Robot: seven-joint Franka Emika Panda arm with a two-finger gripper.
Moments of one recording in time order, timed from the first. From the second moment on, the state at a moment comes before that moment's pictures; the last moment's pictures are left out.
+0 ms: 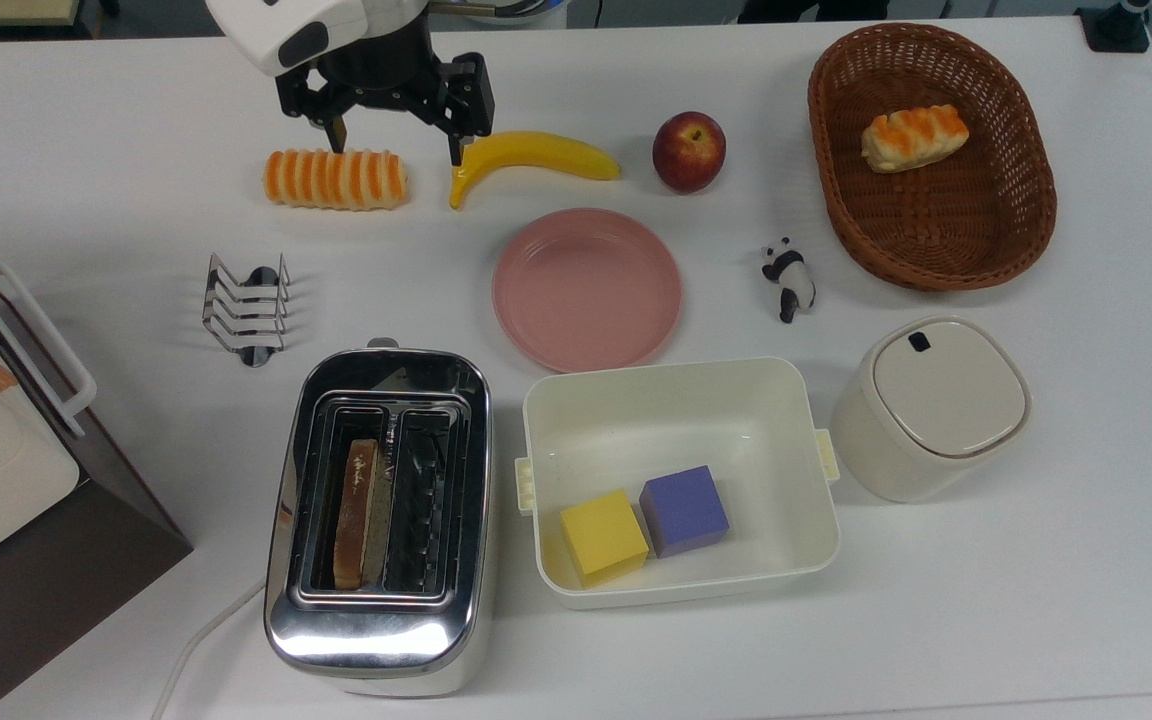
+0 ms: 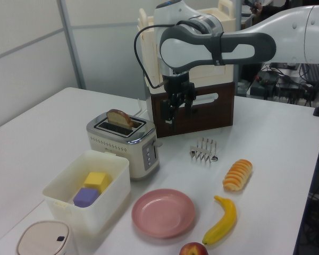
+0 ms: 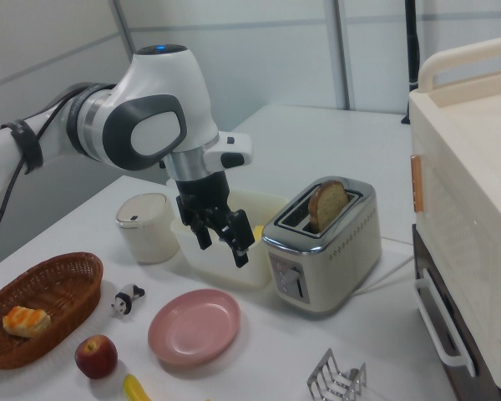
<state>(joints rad) 0.11 0.21 -0.18 -1.49 0.00 1.67 0.01</state>
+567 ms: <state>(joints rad) 0.11 0.25 -0.18 -1.49 0.01 1.85 0.03</state>
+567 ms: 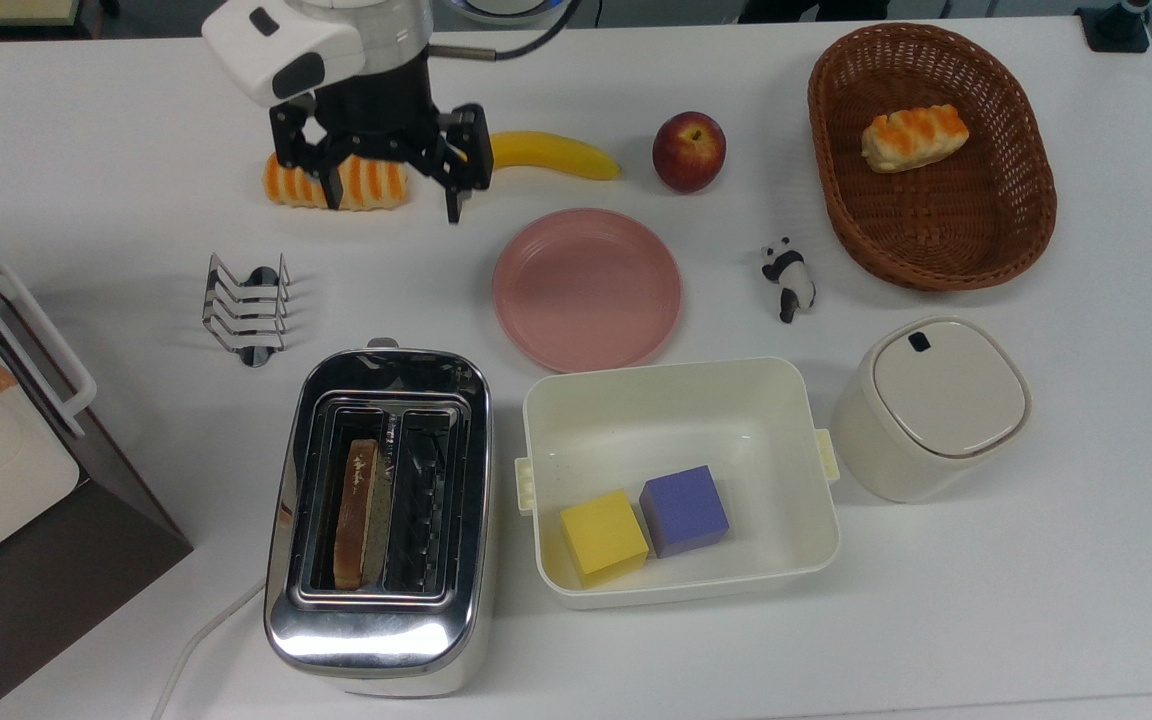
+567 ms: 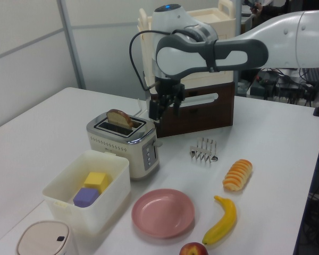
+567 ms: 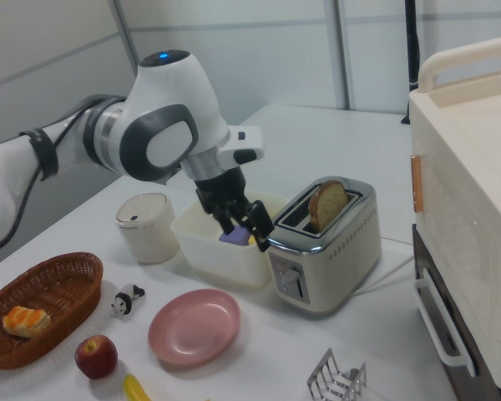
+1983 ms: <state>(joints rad) 0.07 0.47 -0.18 -1.48 0.01 2.47 0.09</state>
